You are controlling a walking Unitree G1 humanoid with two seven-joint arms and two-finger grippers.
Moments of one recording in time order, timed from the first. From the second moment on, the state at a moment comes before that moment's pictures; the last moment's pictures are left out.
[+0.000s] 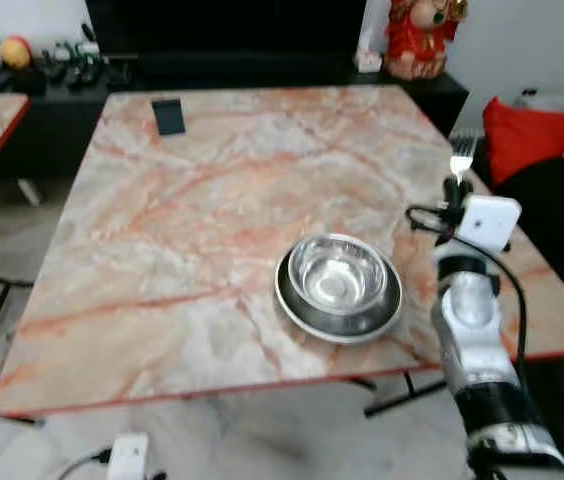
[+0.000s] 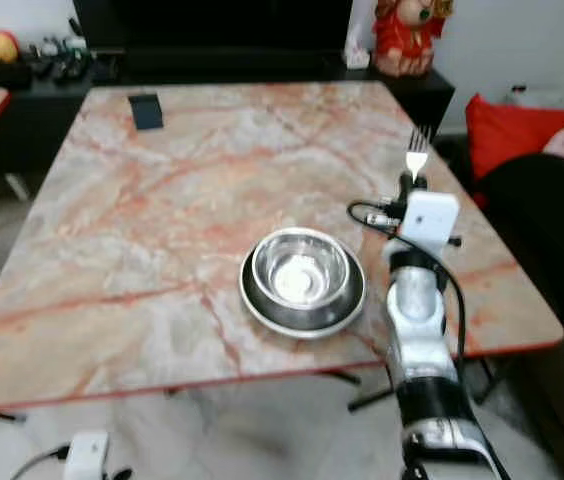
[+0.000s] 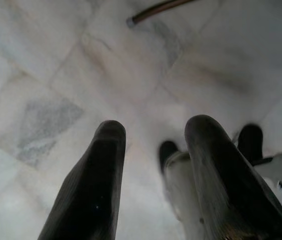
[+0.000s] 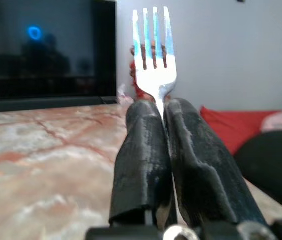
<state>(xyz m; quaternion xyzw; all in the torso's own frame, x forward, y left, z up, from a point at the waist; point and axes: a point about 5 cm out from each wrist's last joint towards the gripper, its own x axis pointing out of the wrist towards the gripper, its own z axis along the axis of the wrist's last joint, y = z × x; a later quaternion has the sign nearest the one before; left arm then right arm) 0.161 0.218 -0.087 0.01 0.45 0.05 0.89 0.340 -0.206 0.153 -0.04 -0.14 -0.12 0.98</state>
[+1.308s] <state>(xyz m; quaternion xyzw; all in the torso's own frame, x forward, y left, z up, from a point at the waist) 0.159 0.224 -0.087 0.01 0.45 0.06 0.89 0.322 -0.268 0.110 -0.10 0.15 -0.06 0.98</state>
